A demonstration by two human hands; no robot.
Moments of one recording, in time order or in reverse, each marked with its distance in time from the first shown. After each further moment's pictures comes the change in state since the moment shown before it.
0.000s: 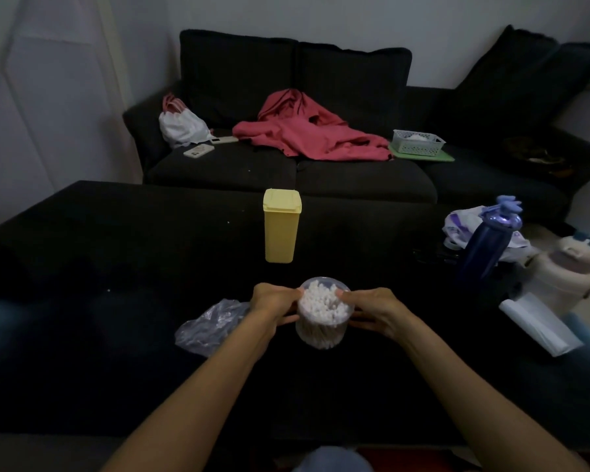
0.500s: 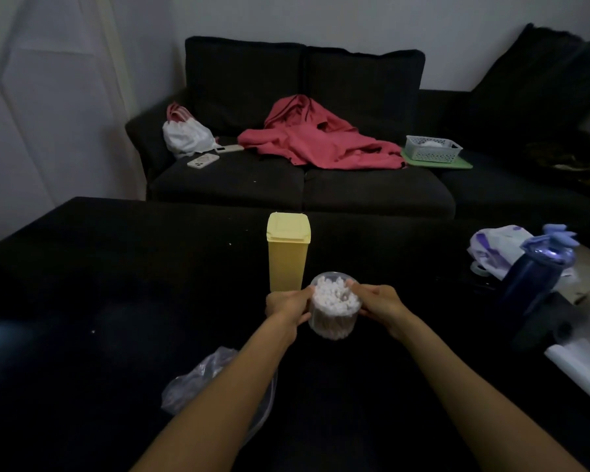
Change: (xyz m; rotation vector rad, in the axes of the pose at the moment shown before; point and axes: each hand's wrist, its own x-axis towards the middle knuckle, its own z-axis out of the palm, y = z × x) left_hand 0.084 0.032 0.030 -0.168 0.043 -0.006; right_hand 0.092 -0.044 0.009 -0.008 0.078 -0.155
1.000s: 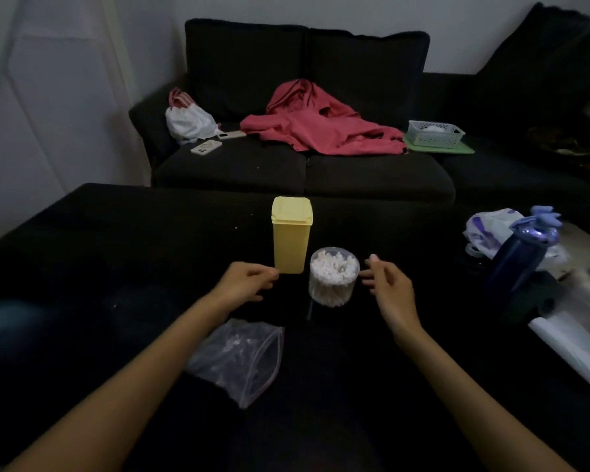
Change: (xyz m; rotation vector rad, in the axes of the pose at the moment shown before) left_hand -0.063 0.049 -0.089 0.626 -0.197 0.299; right_hand -0.069 0.007 -0.001 -0.095 0.285 -0.365
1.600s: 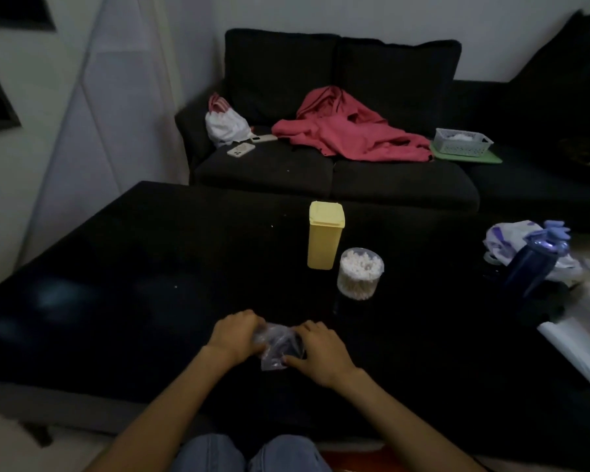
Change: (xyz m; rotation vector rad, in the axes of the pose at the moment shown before) left_hand -0.066 -0.092 -0.041 1.031 -0.013 0.133; right_hand -0.119 0.013 0.085 -0.949 -0.673 -0.579
